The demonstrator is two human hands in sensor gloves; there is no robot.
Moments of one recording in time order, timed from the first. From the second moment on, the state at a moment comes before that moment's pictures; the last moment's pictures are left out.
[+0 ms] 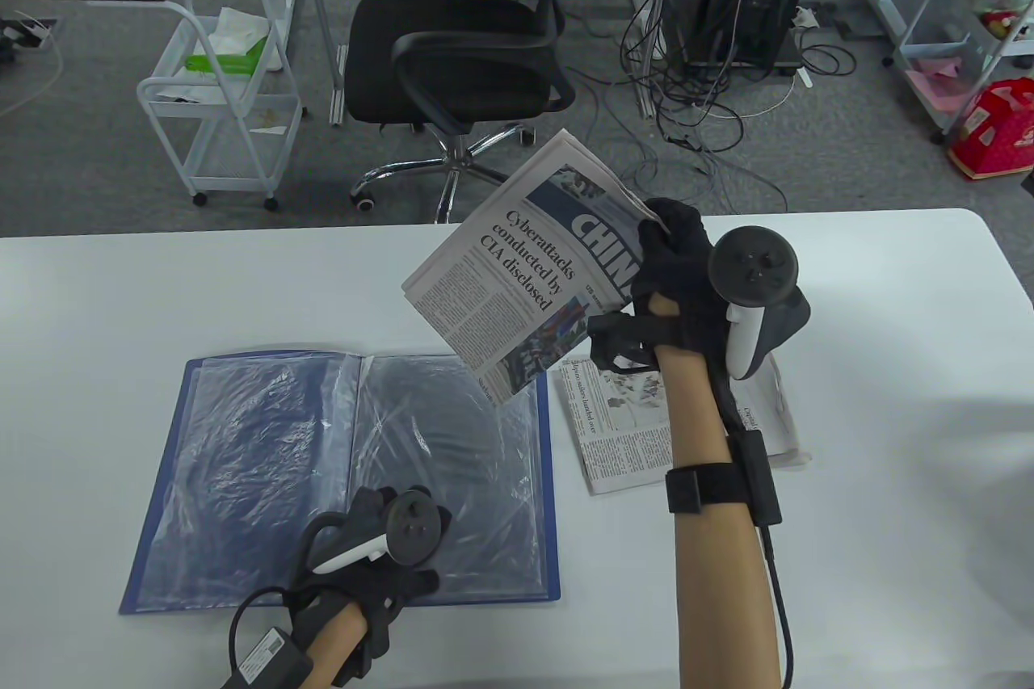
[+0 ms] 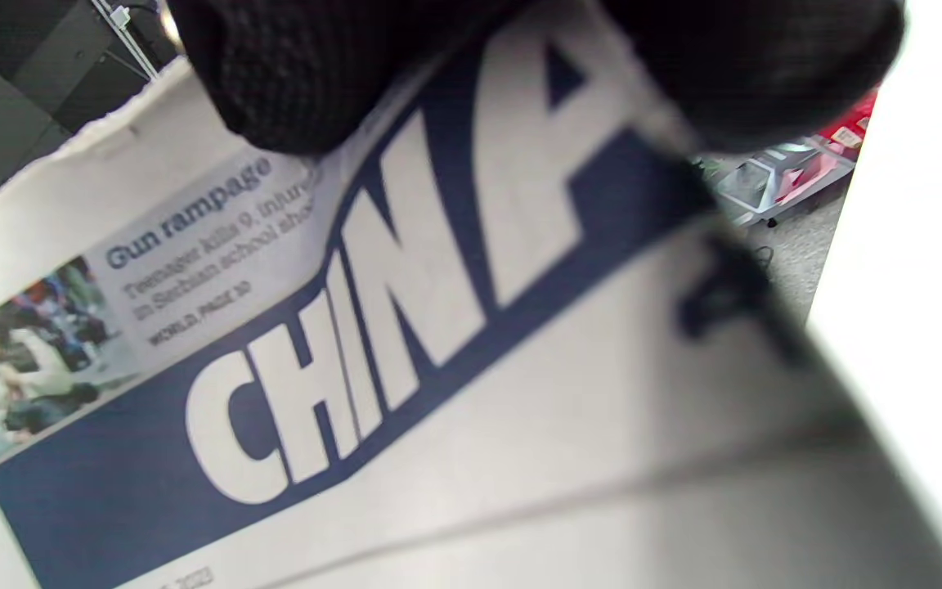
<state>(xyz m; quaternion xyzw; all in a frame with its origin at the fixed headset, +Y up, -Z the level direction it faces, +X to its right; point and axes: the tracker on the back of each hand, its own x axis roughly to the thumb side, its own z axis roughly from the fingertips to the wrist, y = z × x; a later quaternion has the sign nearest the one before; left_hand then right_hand) -0.158 -0.779 -0.231 -0.27 -0.16 0.06 0.95 0.165 -0.560 -0.389 -0.14 -0.18 0.84 0.50</state>
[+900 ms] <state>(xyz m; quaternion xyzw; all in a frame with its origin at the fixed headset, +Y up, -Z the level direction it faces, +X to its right) -0.158 -0.779 -0.230 -0.27 -0.16 0.06 0.95 0.293 -0.693 -0.360 -0.33 -0.14 0.80 0.48</state>
